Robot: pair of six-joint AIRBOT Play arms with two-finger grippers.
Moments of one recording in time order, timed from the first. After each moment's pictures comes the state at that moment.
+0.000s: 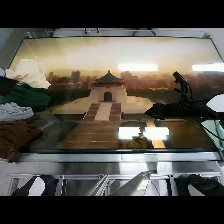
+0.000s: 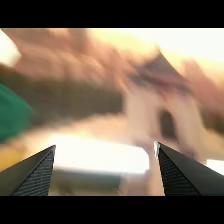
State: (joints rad) left arm 0.60 -0.89 1.07 0.80 -1.12 -1.08; right arm 0.13 -0.96 0.78 -0.77 1.06 1.34
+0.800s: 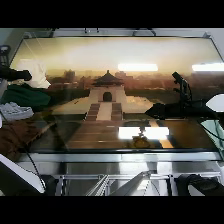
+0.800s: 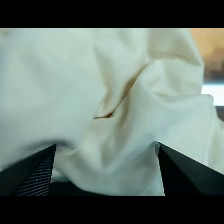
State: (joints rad) left arm 0.41 -2.10 2.01 1.37 -0.93 -1.04; right arm 0.13 -0.97 0.78 -0.77 1.06 1.34
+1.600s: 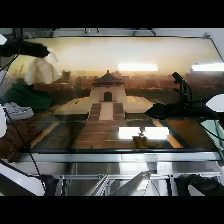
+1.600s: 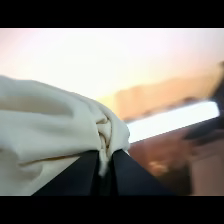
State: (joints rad) left arm 0.12 -1.84 2.04 1.04 -1.11 -0.99; right arm 0.13 -0.97 0.78 -0.77 1.06 1.34
